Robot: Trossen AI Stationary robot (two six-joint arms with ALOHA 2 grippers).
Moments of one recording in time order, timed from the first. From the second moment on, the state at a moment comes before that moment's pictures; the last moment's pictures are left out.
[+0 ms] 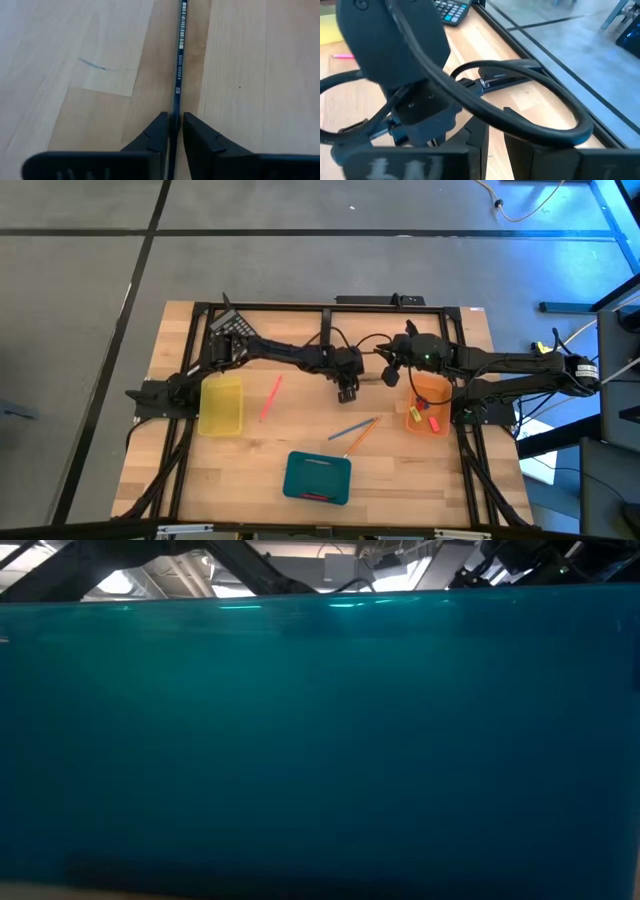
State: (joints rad) left arm 0.16 2.28 1.62 -0.32 0.01 -0.04; right arm -0.22 0.98 0.55 -0.06 0.27 0.04
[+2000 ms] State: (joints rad) left arm -0.23 1.41 1.00 -1.05 -0.47 -0.94; right arm 0.13 0.98 0.55 0.02 0.56 0.39
